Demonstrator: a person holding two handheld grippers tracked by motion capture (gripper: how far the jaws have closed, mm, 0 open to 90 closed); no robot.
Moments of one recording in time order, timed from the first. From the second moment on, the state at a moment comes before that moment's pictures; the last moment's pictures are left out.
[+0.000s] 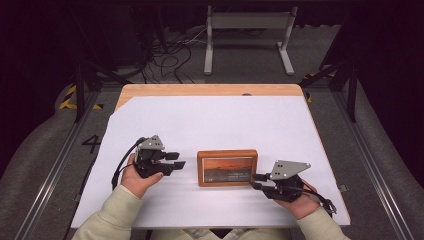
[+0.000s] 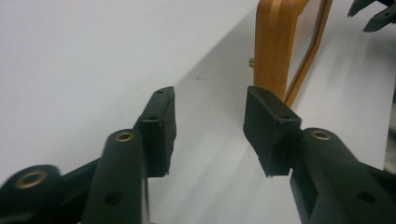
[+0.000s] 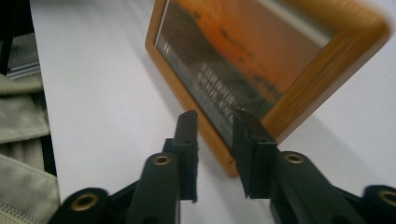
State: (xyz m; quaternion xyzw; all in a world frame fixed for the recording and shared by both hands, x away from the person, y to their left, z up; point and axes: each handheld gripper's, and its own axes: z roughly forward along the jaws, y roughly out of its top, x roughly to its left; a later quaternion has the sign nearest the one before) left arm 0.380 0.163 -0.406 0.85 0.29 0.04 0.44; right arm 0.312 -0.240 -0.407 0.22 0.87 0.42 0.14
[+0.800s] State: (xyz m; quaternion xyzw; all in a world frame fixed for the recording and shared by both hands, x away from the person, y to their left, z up) left arm 0.393 0.195 -0.410 0.83 0.33 0.06 0.45; right arm 0.363 -0.301 -0.373 0.29 0.83 0.45 0.15
